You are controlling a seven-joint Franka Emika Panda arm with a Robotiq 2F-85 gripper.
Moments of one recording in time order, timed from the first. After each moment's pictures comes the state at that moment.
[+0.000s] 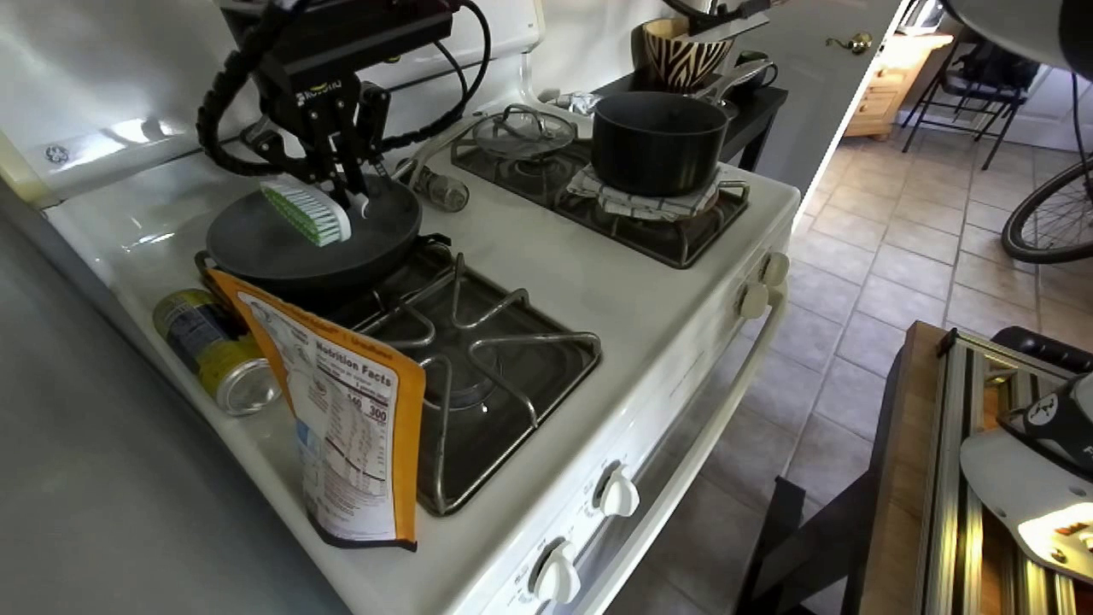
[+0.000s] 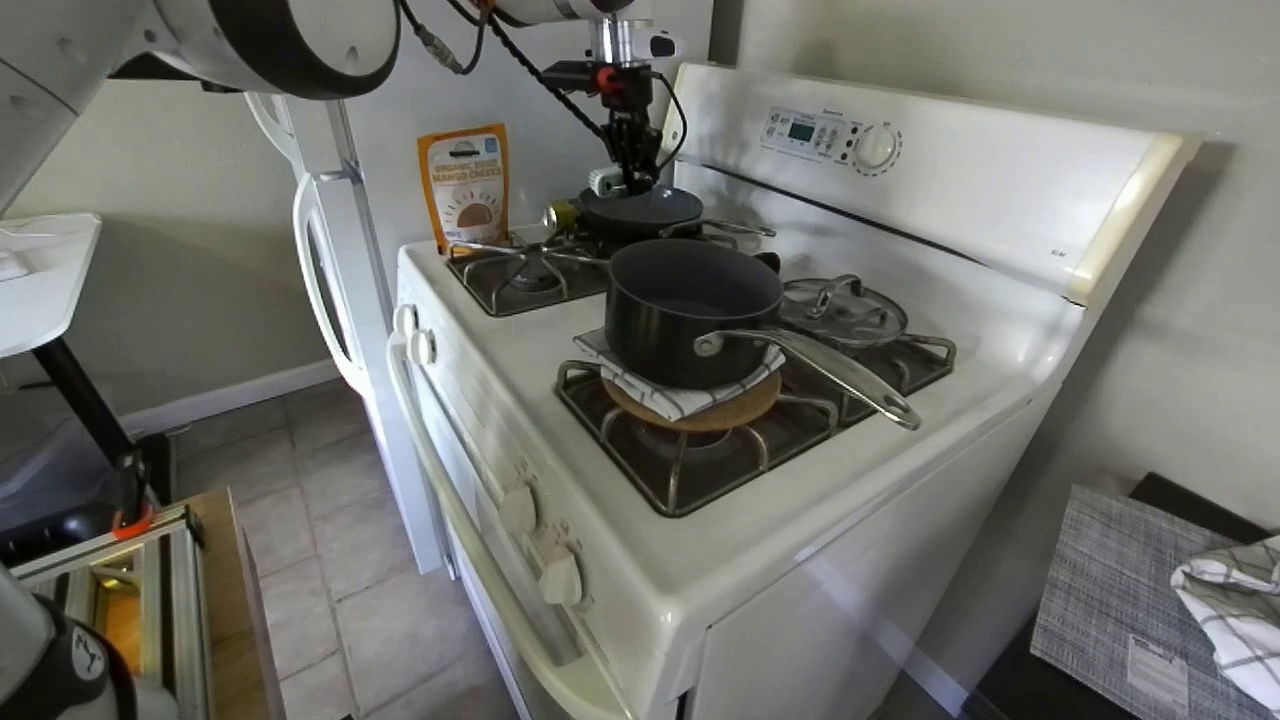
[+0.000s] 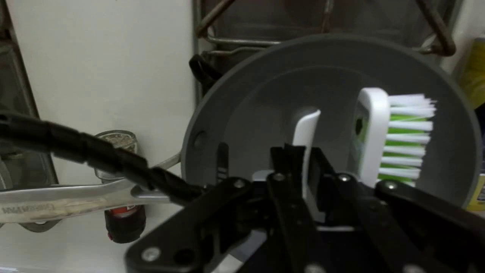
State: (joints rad) arm 0.42 0.84 0.02 -0.82 -0.15 1.71 0.48
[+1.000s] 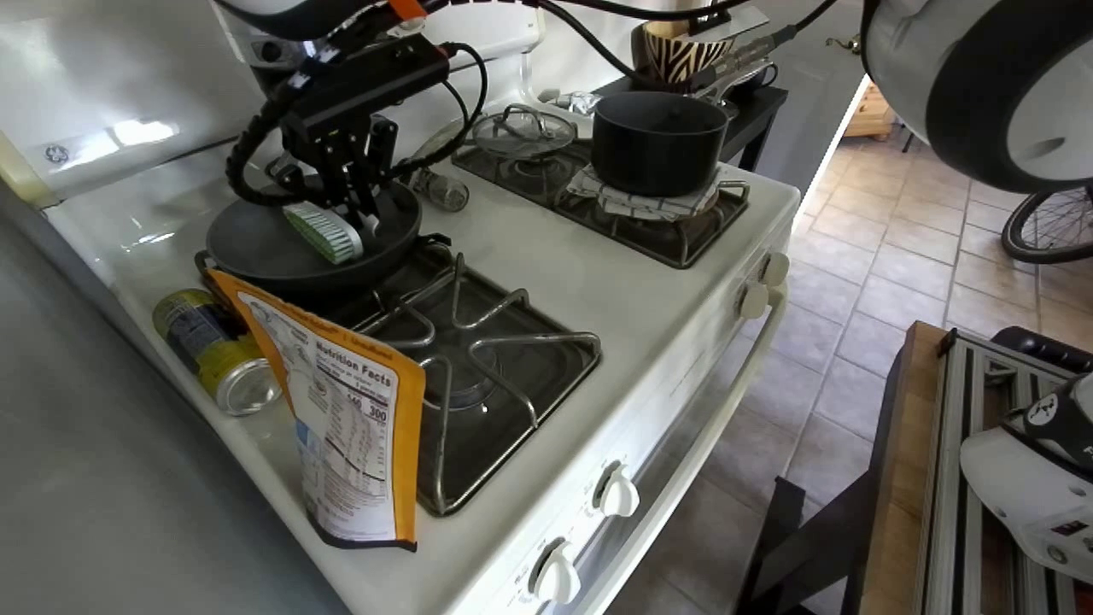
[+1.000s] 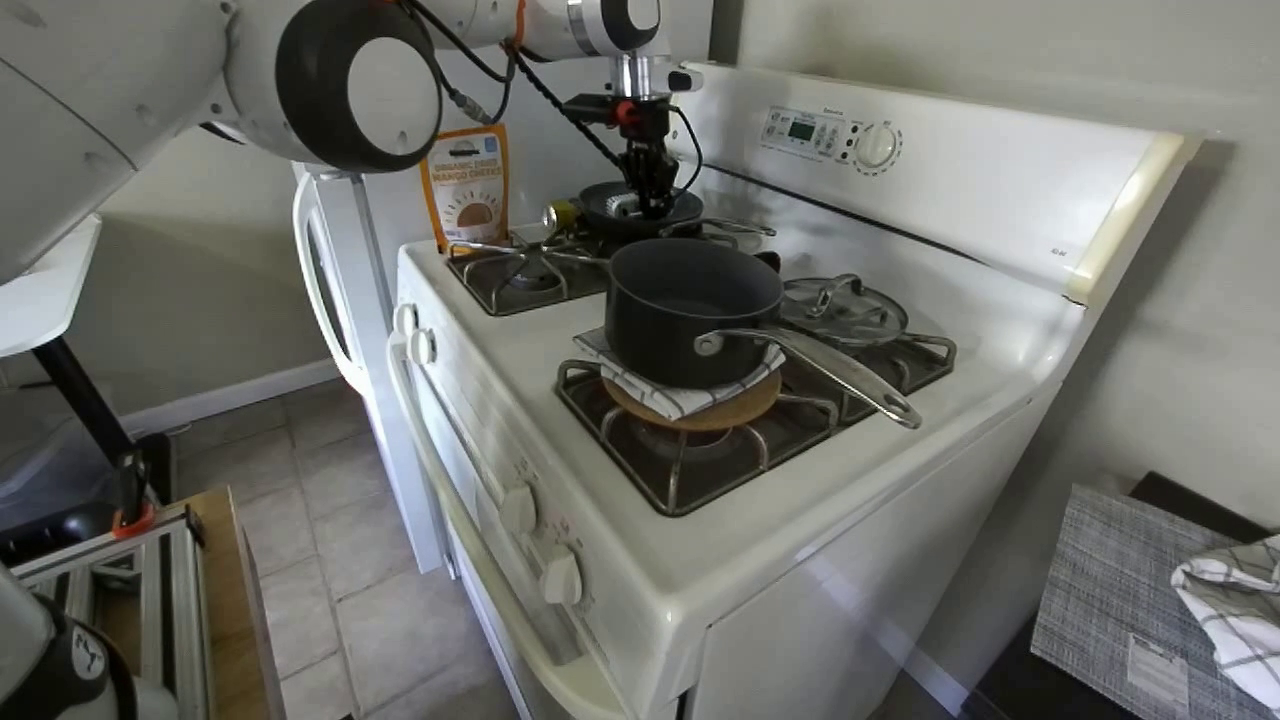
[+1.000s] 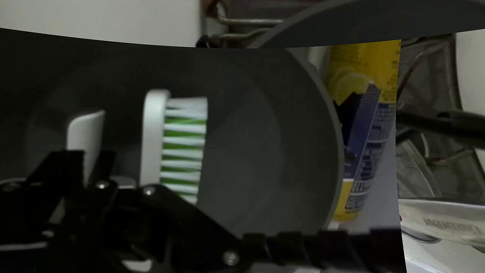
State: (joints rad) arm 0.40 1.01 0.00 -0.63 -0.14 1.66 0.47
